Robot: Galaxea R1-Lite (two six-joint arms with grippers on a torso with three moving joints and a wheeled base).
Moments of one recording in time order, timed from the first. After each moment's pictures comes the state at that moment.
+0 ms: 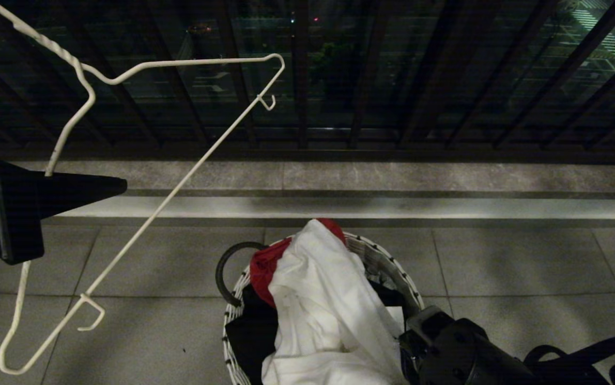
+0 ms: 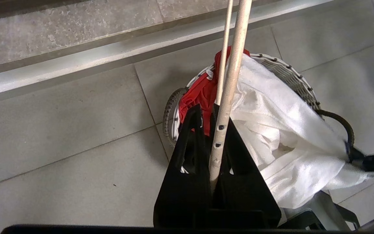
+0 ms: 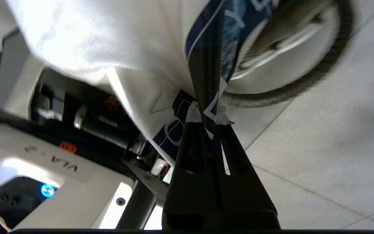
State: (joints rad) left arm -0.51 1.06 -1.14 0.30 0.05 -0.03; right arm 1.05 1.60 -0.80 0.33 -0.37 0.53
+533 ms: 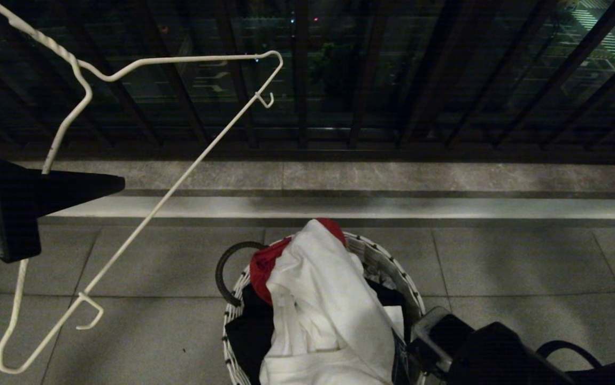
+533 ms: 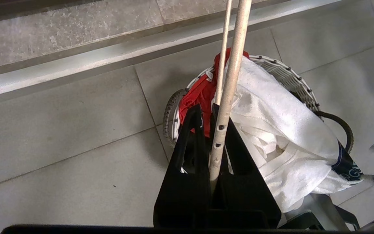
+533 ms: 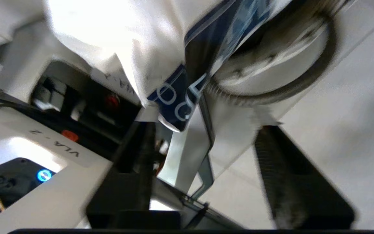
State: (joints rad) left arm -0.51 1.06 -1.14 0.30 0.05 -0.03; right arm 1.10 1.51 -0.83 0.35 -0.39 0.43
